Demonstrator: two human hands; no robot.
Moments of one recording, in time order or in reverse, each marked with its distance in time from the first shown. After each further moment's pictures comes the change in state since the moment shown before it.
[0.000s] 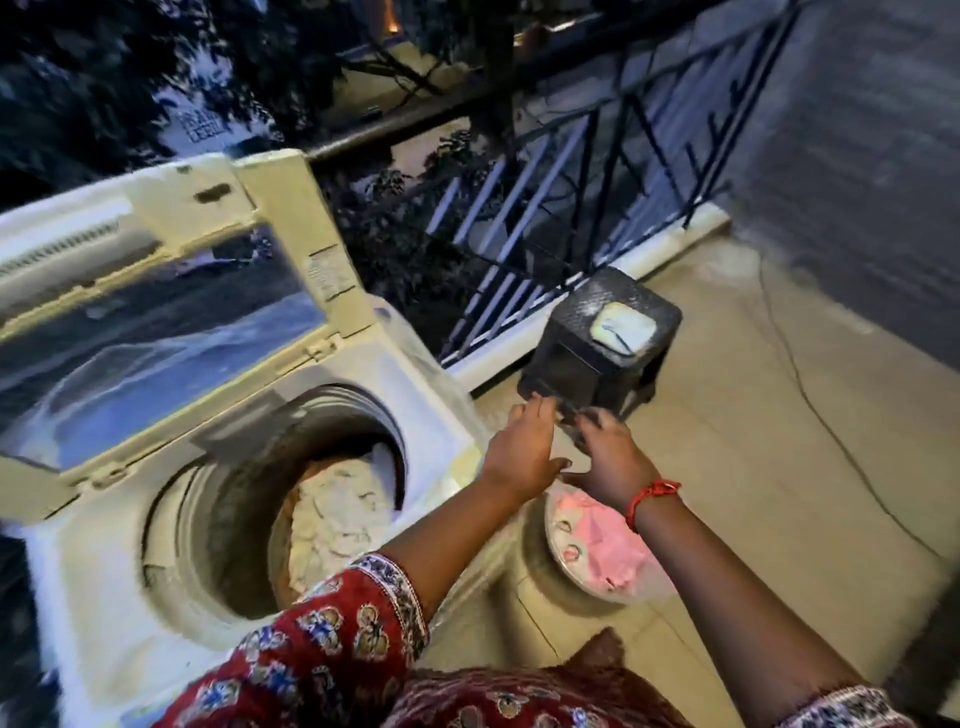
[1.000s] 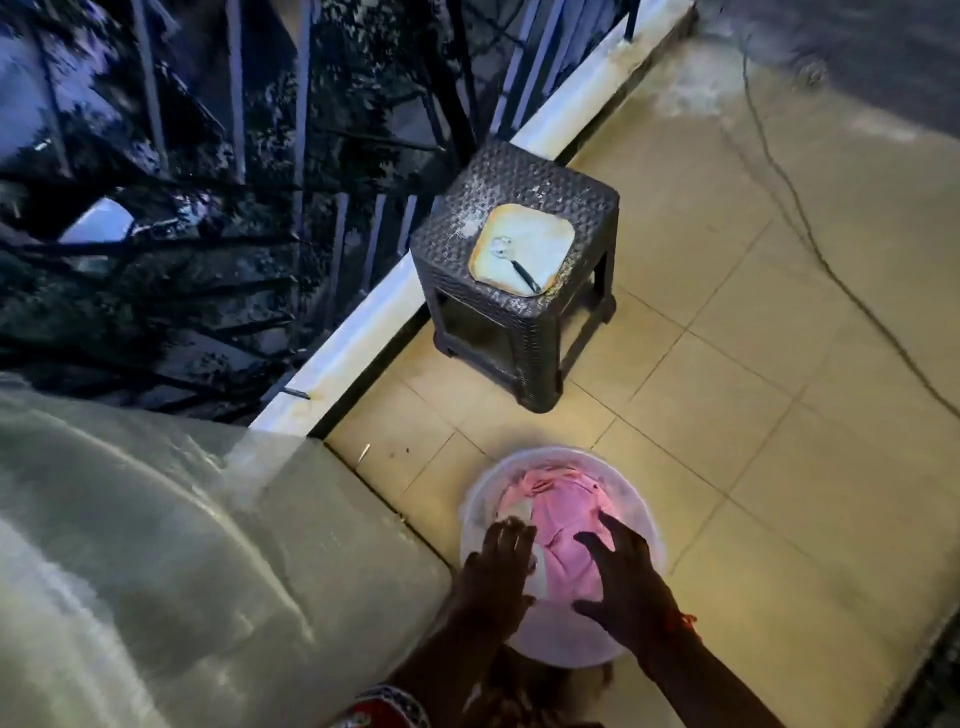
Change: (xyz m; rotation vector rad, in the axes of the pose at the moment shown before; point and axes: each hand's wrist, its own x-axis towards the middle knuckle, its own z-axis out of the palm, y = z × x) left_hand 0.142 -0.034 0.383 0.227 -0.590 0.026; right_hand 0.049 0.345 0.199 0.138 -0.261 0.272
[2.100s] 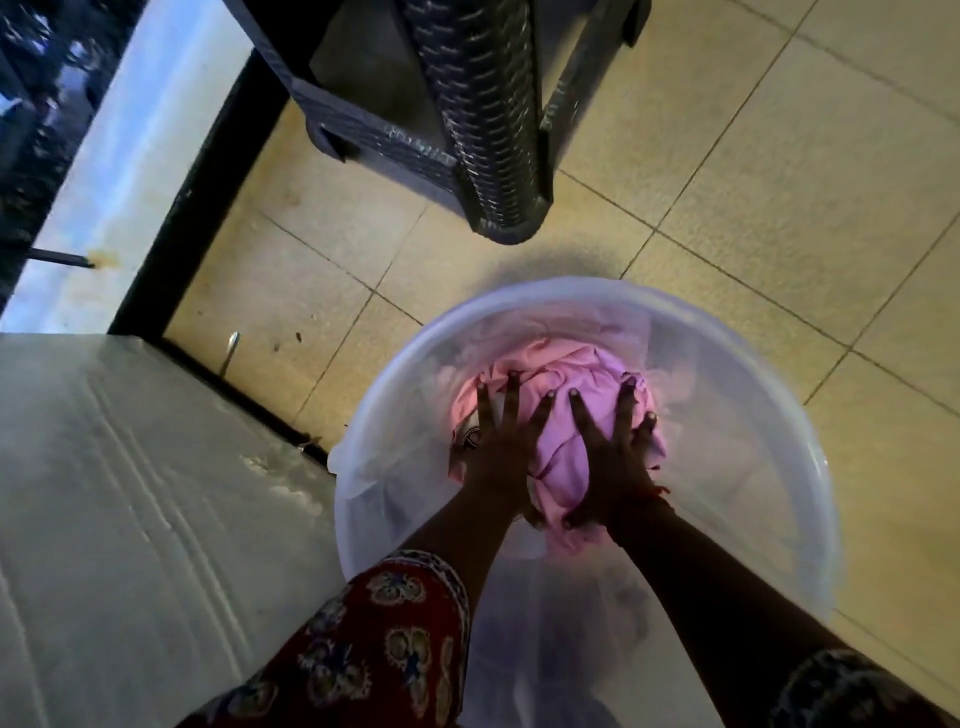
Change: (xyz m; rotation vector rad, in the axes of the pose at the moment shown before) left_hand 0.255 -0.095 0.282 0.192 -0.262 -0.018; right_hand 0.218 0.173 0.289 0.040 -0.238 0.271
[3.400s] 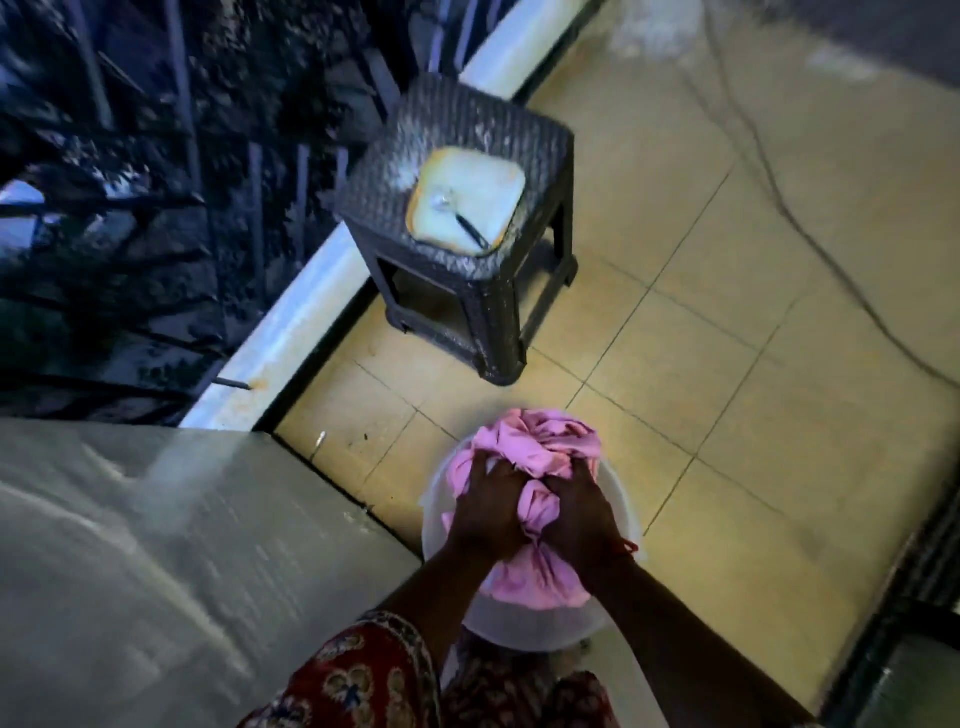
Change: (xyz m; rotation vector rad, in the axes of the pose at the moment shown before) left_hand -0.230 0.045 -0.235 -0.281 0.459 0.180; right_hand -0.246 -0.120 -0.216 0.392 0.318 -0.127
